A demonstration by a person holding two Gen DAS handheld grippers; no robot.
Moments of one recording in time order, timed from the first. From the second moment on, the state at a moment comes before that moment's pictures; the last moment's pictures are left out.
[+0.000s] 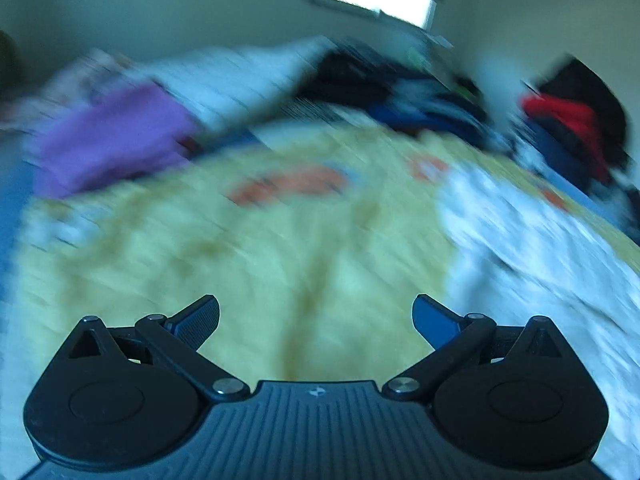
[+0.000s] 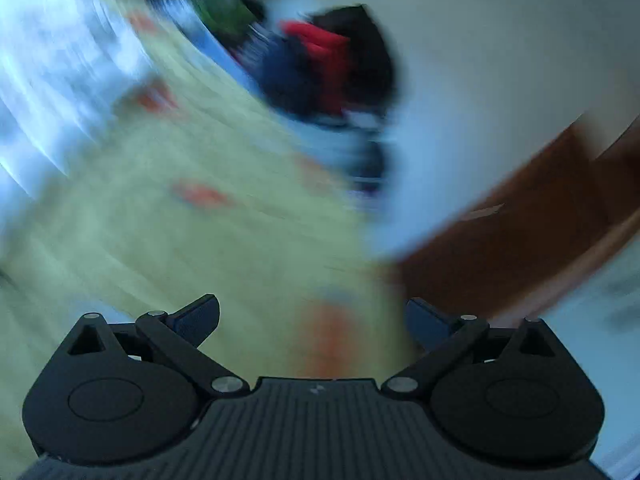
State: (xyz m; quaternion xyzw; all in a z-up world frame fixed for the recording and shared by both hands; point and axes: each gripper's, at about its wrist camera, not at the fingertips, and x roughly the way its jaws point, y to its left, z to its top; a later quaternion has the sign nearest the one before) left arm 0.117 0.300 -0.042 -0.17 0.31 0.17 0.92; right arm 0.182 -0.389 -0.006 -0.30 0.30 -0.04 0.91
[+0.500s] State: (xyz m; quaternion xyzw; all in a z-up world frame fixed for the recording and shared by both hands) left arm 0.111 0.237 -0.085 -0.23 0.37 0.04 0.90; right arm 0.241 -0.346 -0.094 0.22 0.48 0.25 0.81
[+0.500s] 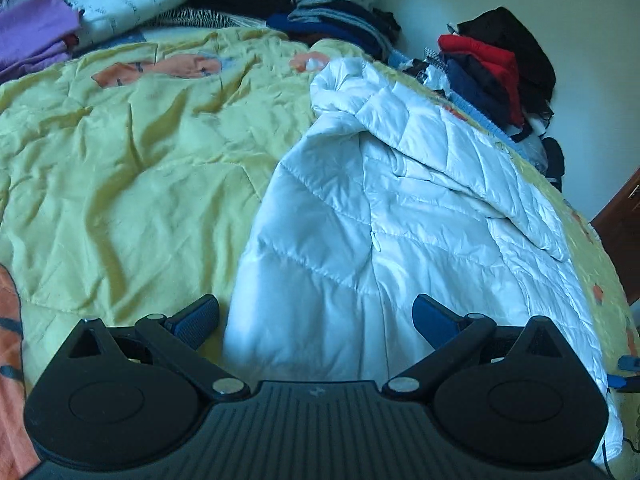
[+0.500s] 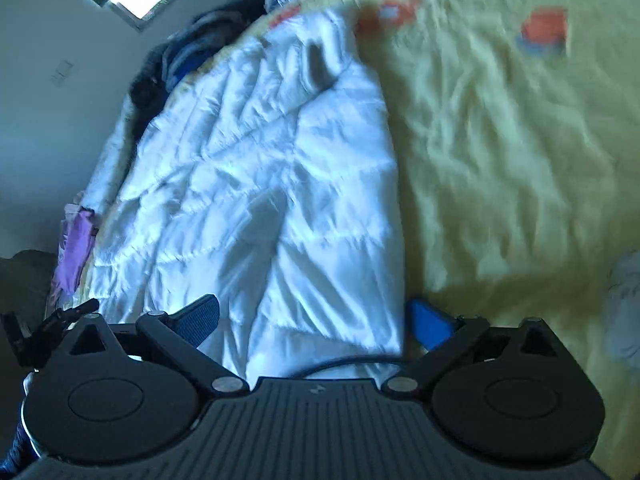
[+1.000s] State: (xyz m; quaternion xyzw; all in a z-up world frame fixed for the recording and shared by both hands) left arm 0.083 0.252 -0.089 -0.35 0.37 -0.04 0.86; right arm 0.156 -0.371 -0.107 0.27 0.56 0.35 0.70
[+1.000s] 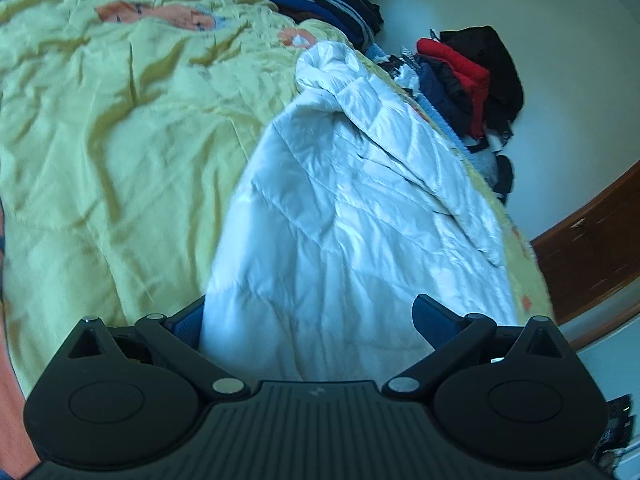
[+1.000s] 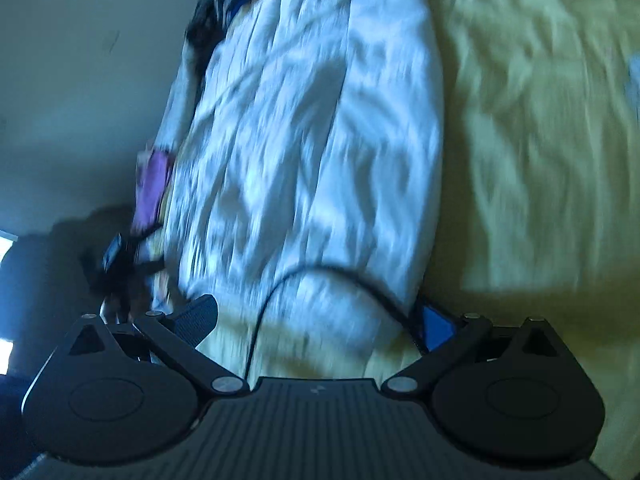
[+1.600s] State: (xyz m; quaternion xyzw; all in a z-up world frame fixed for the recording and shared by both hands) left arm 0.075 0.273 -0.098 -0.45 0.38 -0.07 0.81; right arm 0.132 -0.441 -0.068 0.31 0.55 0.29 0.72
